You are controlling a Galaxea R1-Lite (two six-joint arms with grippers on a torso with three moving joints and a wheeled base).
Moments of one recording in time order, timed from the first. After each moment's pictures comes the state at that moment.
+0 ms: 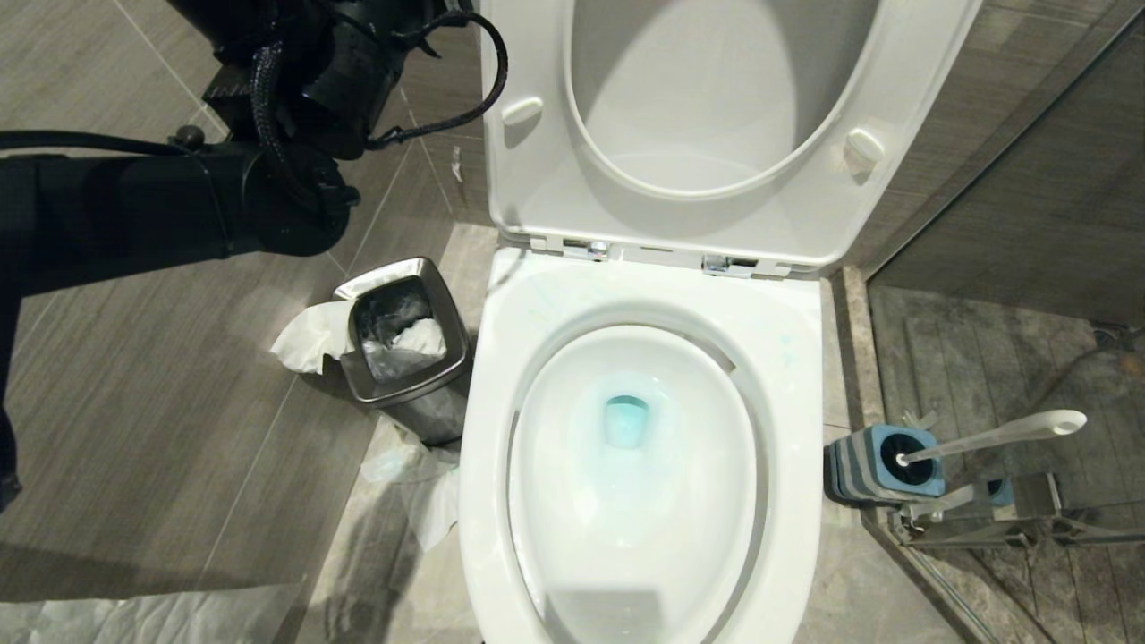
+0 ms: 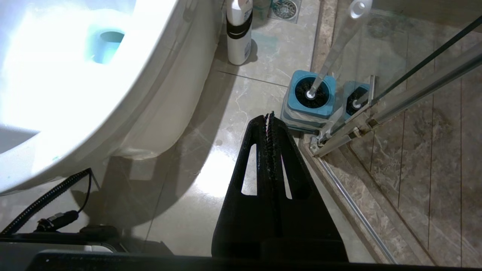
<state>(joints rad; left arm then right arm) -0.45 2.04 -1.96 -0.87 0.05 0.17 0.00 0.00 0.00 -0.01 0.00 0.01</state>
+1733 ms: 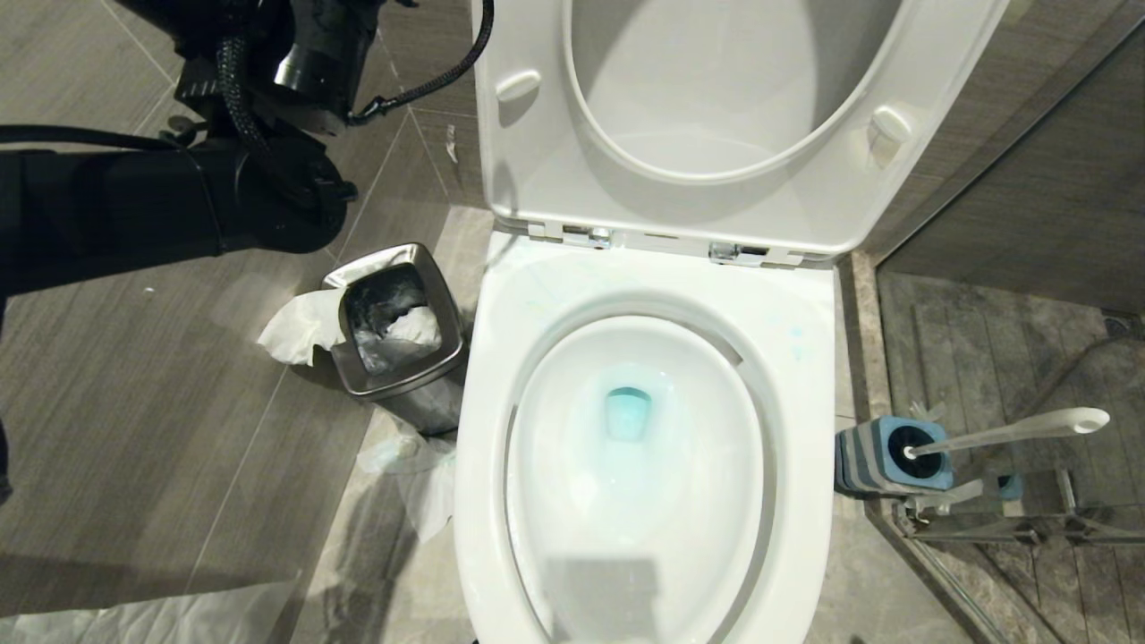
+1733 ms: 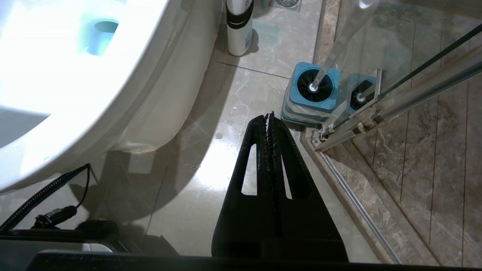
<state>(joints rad) -0.46 2.03 -1.96 -1.07 -0.02 0.17 0.00 0.00 0.00 -0.01 0.00 0.01</state>
